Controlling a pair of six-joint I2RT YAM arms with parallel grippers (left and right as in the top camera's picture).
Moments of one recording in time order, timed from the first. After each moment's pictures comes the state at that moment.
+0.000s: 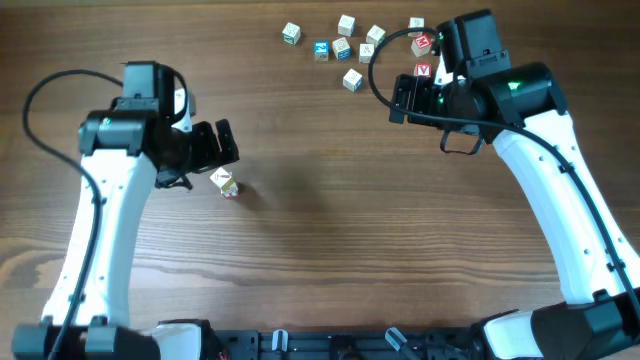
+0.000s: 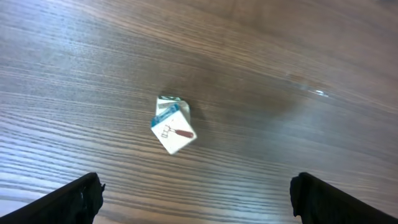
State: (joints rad) left arm -0.02 1.47 1.33 -1.16 0.14 -0.32; right arm 0.31 1.60 1.63 -1.12 -0.03 0.42
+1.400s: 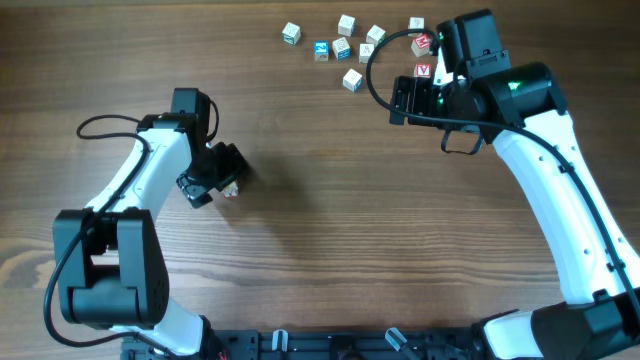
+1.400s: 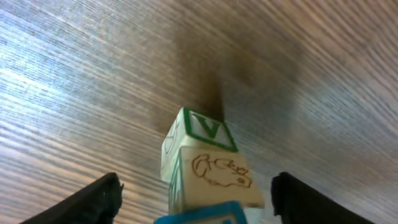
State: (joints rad) left arm -0.03 1.75 1.12 -0.90 0.13 -0.63; right arm 0.31 1.60 1.63 -1.12 -0.03 0.38
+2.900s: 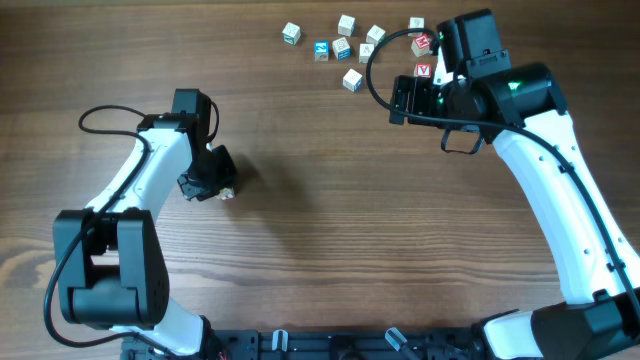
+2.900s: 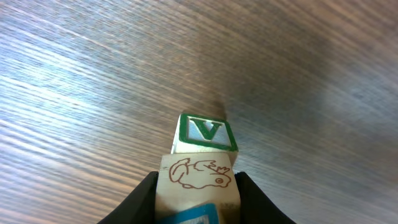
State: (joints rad) left arm -0.03 1.75 1.12 -0.92 0.05 -0.51; right arm 0.31 1.60 1.63 -1.11 -0.03 0.38
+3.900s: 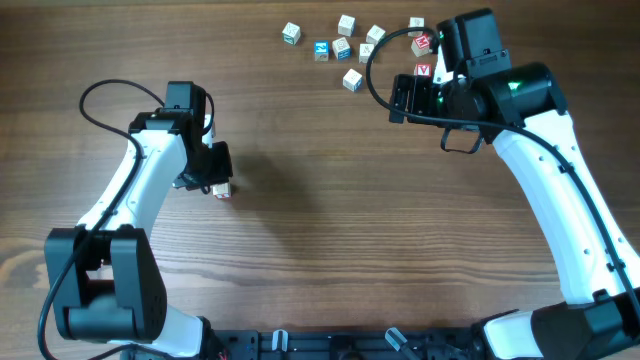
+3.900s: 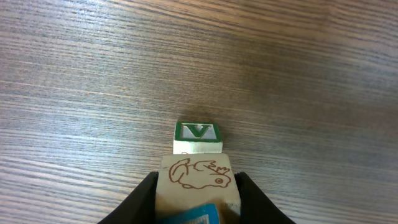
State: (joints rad) left arm -0.03 1.69 1.14 -0.92 0.02 -0.22; right arm 0.31 1.60 1.63 -1.10 -0.03 0.38
